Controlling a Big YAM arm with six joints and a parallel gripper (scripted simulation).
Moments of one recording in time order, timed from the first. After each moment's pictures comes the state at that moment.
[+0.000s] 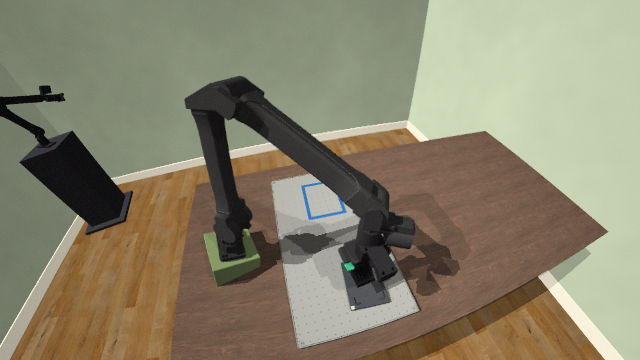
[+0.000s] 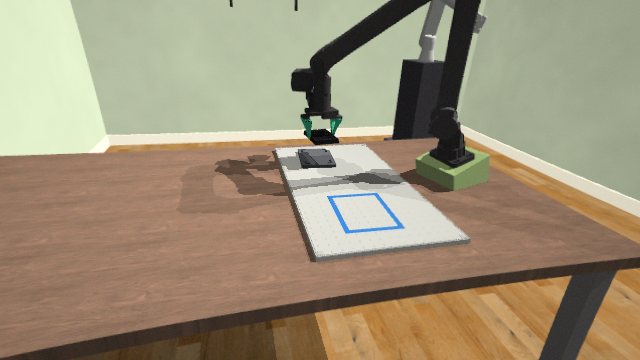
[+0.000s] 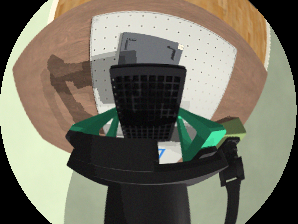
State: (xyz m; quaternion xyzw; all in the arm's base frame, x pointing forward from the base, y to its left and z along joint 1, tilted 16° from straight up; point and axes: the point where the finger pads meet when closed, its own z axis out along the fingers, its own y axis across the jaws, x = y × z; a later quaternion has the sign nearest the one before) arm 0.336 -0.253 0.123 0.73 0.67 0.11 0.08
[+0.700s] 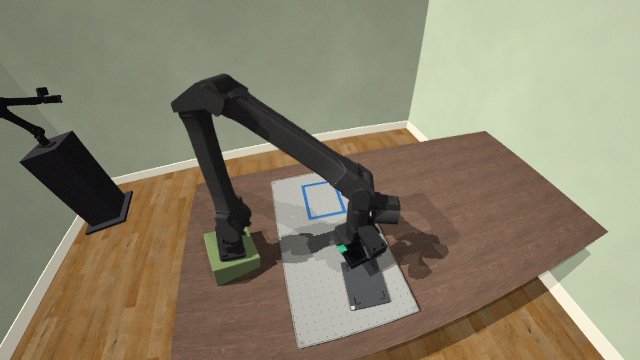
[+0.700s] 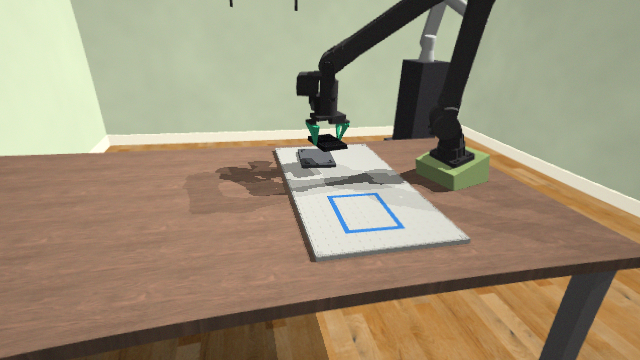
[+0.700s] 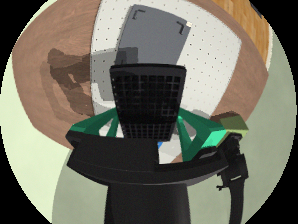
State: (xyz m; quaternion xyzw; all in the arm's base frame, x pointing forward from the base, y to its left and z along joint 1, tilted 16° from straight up) arm 0.342 -0.191 0.126 0.70 0.71 0.11 0.08
